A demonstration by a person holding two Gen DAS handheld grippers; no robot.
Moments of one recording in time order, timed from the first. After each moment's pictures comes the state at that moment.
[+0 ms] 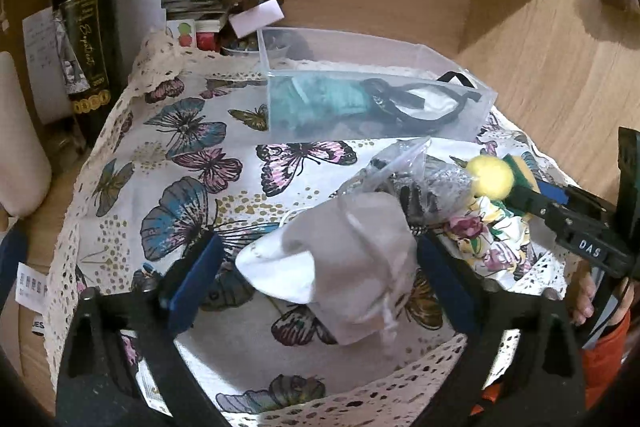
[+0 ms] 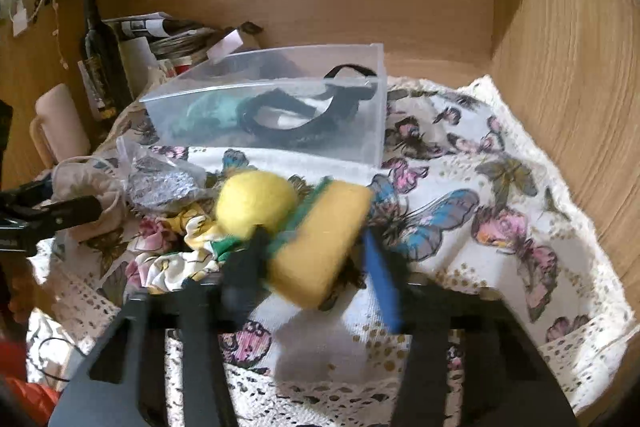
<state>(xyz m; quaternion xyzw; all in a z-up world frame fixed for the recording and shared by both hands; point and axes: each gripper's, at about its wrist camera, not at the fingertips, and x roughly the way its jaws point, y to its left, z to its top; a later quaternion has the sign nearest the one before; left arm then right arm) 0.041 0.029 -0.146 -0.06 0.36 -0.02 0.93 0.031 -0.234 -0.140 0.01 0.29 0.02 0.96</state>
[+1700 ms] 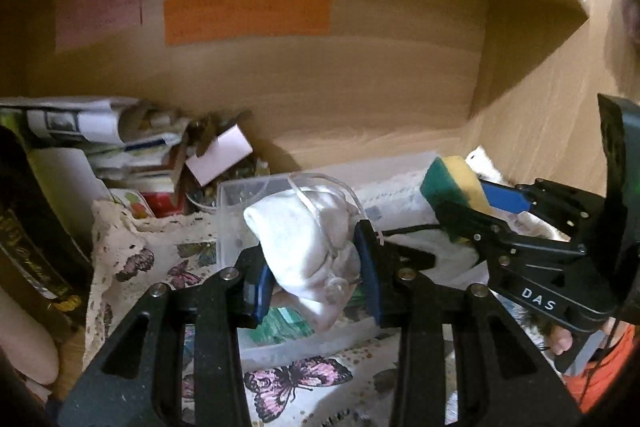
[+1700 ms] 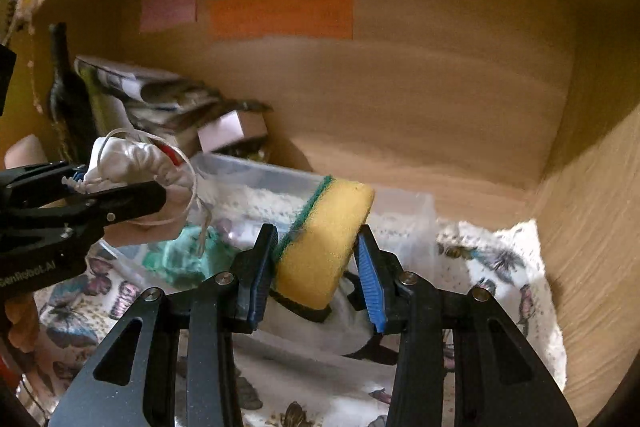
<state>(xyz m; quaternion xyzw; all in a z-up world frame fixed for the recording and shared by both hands) 0.178 0.016 -0.073 -0.01 0.30 -0.02 0.95 0.170 -0.198 -0.072 -0.07 0.26 0.03 0.96</state>
